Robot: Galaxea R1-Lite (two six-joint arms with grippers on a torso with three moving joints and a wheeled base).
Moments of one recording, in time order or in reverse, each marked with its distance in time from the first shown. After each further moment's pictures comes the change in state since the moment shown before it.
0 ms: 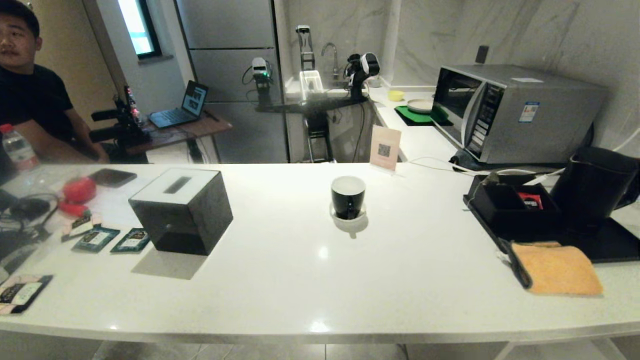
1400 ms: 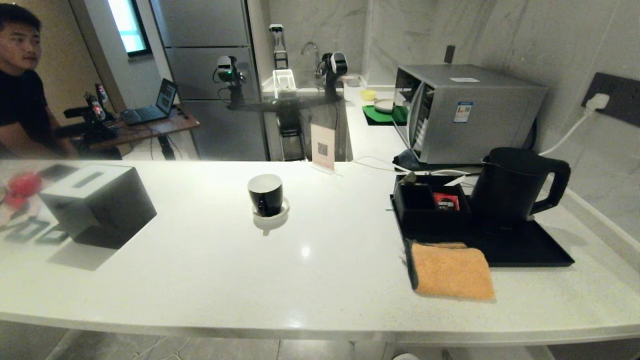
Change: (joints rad) left arm 0.001 0.000 0.000 0.000 0.000 -0.002; right arm -0.001 0.000 0.000 -0.001 0.001 0.000
